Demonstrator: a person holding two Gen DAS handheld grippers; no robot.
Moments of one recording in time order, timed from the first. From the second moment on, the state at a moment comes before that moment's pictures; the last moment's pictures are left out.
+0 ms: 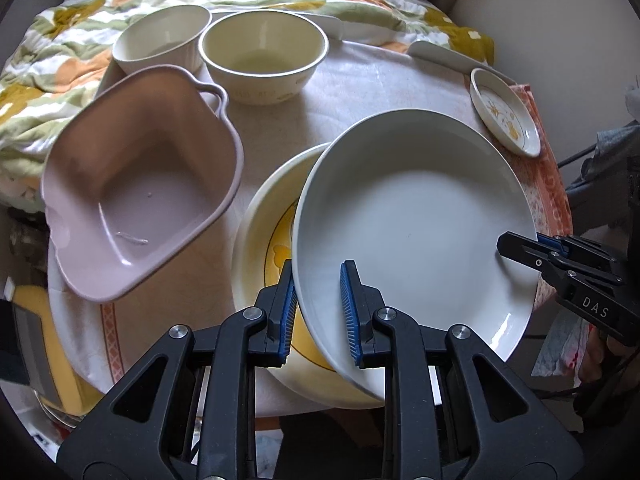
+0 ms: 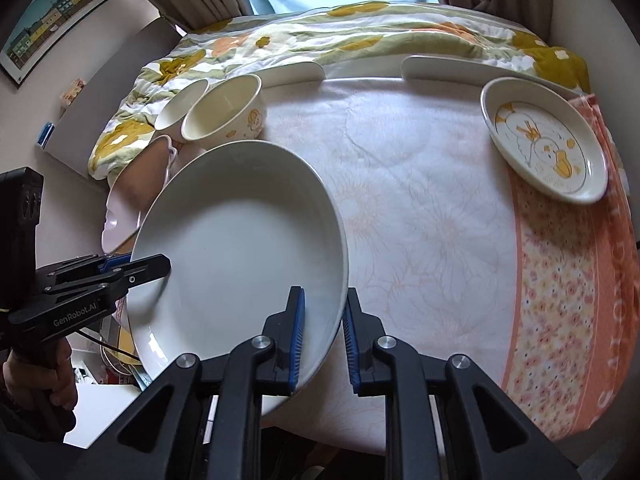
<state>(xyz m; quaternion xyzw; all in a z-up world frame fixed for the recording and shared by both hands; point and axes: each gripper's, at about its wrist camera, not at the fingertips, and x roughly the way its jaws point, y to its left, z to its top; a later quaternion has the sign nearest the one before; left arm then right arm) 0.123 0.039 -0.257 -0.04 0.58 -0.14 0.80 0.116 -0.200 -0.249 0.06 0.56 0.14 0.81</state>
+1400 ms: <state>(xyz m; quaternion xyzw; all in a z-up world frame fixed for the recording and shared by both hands) 0.109 -0.015 -0.279 0.18 0.53 -0.08 0.83 0.100 -0.154 -0.270 -0.07 0.53 0.11 0.84</state>
